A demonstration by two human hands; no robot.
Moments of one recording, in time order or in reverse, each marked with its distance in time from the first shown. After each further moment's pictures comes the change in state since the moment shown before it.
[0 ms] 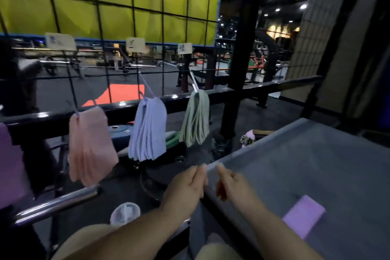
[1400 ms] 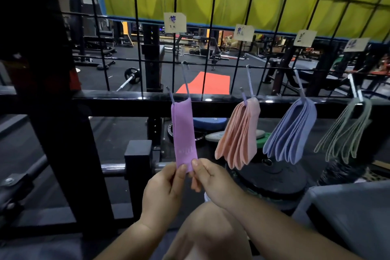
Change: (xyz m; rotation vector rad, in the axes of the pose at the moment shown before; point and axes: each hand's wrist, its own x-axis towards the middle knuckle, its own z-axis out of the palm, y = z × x) left_hand -0.124 -0.103 -0.230 0.219 0.738 0.006; right_hand -0.043 -0.132 0.254 0.044 -0.693 -0.452
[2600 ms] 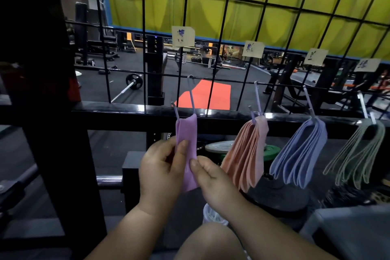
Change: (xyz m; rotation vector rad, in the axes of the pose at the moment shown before) left_hand 0.064 0.045 -0.011 -0.028 0.312 0.292; right_hand 0.027 -0.021 -0.001 0.206 0.006 -0.042
